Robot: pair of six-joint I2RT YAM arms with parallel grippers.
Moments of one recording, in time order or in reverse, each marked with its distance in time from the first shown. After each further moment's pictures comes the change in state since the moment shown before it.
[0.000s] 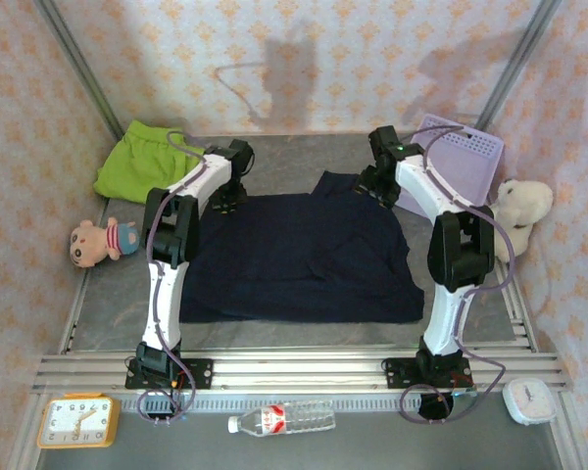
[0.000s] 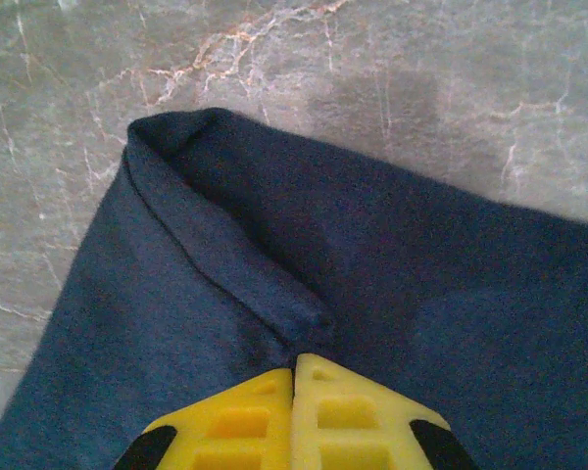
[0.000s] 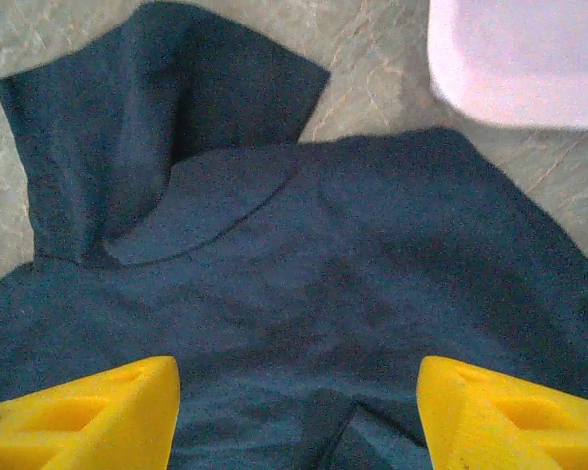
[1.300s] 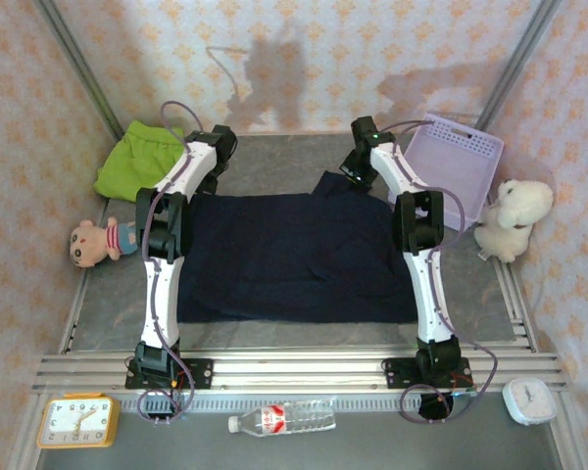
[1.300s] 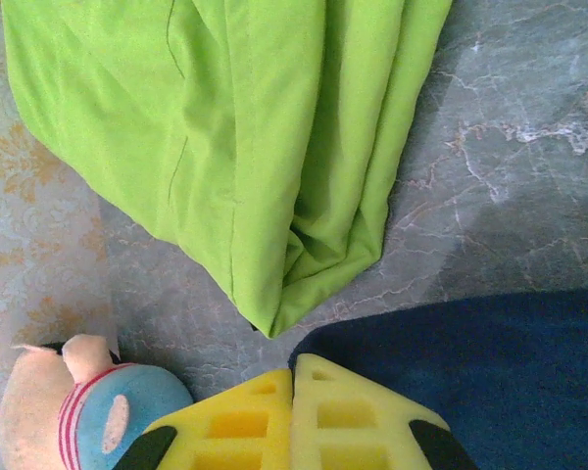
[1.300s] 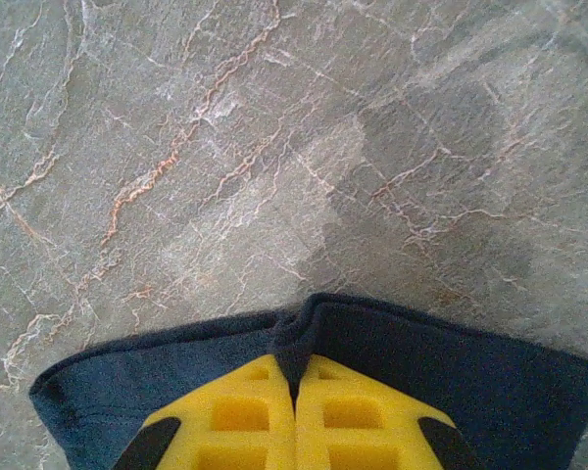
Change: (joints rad) left arm 0.087 0.048 0.189 -0.144 -0.437 0.396; right arm -0.010 0.610 0.673 -0.031 -0.043 0.081
